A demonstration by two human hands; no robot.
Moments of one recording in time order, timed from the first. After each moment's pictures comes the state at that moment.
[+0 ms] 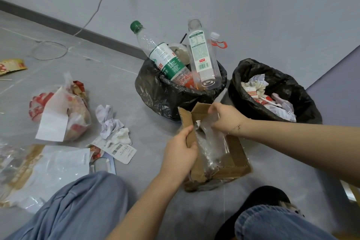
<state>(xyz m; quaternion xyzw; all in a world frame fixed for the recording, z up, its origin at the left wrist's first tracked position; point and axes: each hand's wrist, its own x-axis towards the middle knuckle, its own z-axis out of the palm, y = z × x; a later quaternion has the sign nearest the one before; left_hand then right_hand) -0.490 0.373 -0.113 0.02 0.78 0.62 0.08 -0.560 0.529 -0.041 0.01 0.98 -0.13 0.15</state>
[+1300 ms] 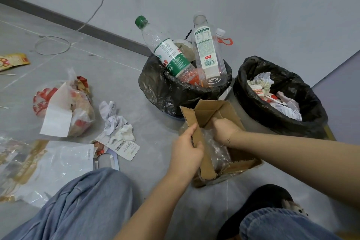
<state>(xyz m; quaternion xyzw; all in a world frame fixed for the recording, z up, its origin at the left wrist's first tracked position) -0.485 0.379 -0.114 0.00 0.74 0.66 0.09 -0.557 0.525 -0.092 0.03 0.97 0.02 0.23</state>
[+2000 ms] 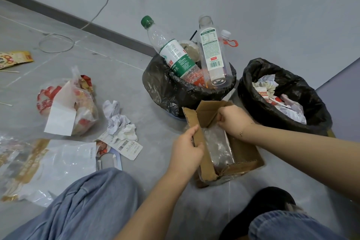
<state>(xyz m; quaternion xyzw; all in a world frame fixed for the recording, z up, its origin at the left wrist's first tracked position) -0.493 0.370 -0.120 0.00 0.75 0.65 0.10 -0.570 0.530 -0.065 -0.02 0.99 0.02 0.10</state>
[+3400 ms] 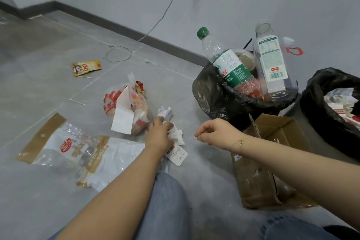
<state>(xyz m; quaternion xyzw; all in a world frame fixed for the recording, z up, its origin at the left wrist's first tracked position) -0.583 0.199 -0.214 -0.08 0.96 0.25 0.06 -0.573 0.378 -0.090 -0.07 0.91 -0.33 0.23</state>
